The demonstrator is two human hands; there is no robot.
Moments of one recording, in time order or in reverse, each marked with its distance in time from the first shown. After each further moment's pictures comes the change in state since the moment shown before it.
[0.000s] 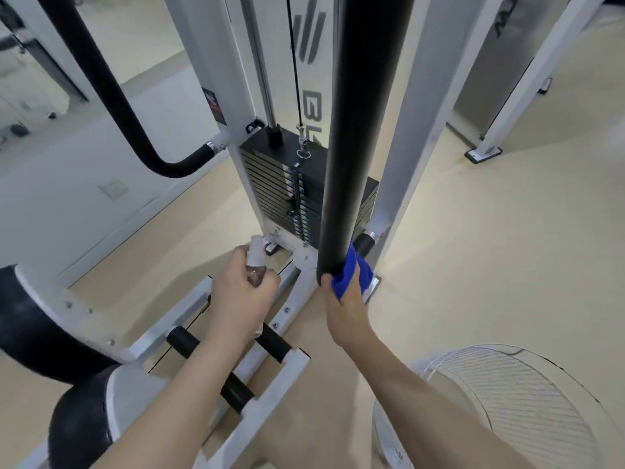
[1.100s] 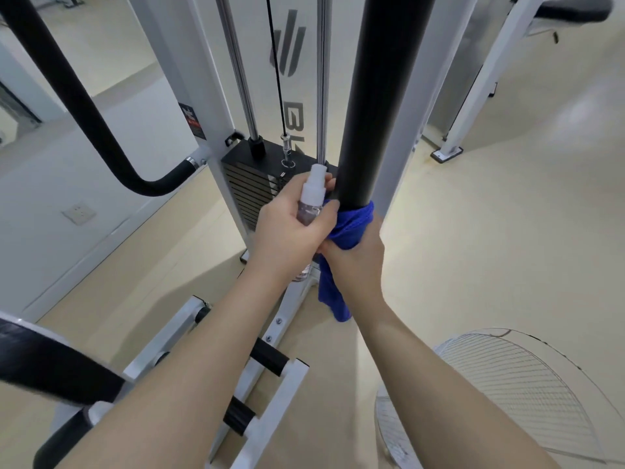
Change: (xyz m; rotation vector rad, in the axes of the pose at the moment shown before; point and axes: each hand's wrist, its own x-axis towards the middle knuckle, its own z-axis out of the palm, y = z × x) left_hand 0.034 0.072 -0.006 -0.317 -0.263 0.427; right_hand 0.036 -0.054 0.009 0.178 0.296 0.052
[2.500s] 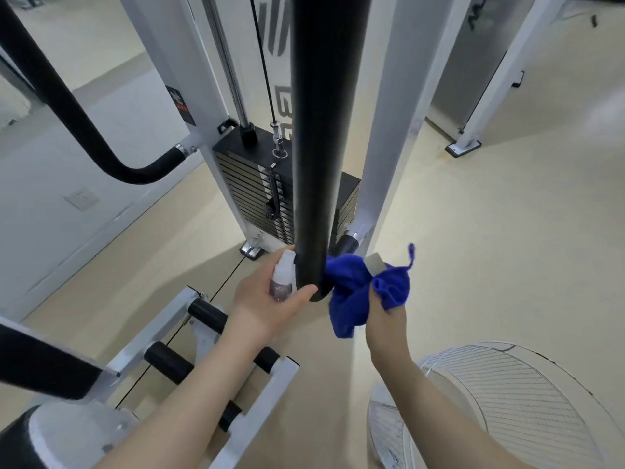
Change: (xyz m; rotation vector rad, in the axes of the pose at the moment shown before) left_hand -0.041 -0.067 0.036 0.173 -0.032 -0.320; right_hand -0.002 0.101 -0.079 -0.408 -0.051 0.026
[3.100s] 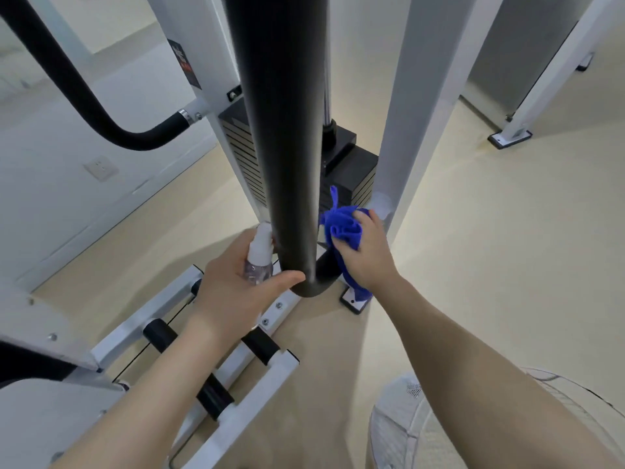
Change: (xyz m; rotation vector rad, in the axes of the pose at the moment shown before) left_hand 0.015 -0.020 0.016 -0.011 0.143 0.029; right_hand 0.108 0.022 0.039 -0.167 -0.316 -0.353
